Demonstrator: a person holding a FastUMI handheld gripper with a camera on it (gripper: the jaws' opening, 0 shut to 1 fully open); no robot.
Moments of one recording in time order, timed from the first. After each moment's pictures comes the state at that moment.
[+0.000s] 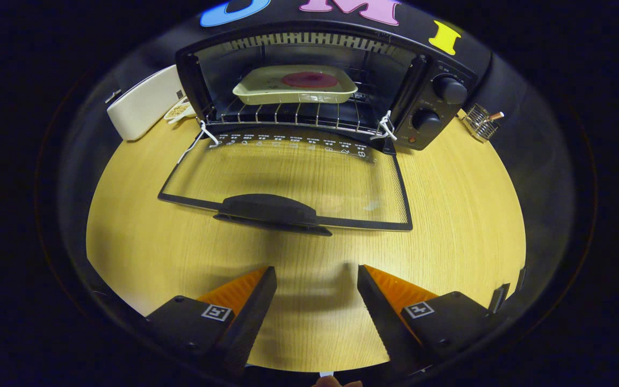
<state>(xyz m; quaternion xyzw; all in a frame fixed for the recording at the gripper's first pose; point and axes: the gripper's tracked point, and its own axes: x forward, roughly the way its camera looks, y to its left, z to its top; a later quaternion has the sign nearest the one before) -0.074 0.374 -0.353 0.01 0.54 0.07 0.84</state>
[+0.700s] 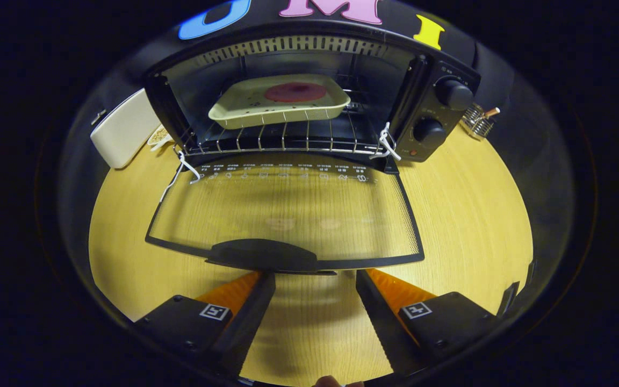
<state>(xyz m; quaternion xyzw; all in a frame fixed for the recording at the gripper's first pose) -0.036 0.368 -0.347 0.03 0.51 0.05 0.86</state>
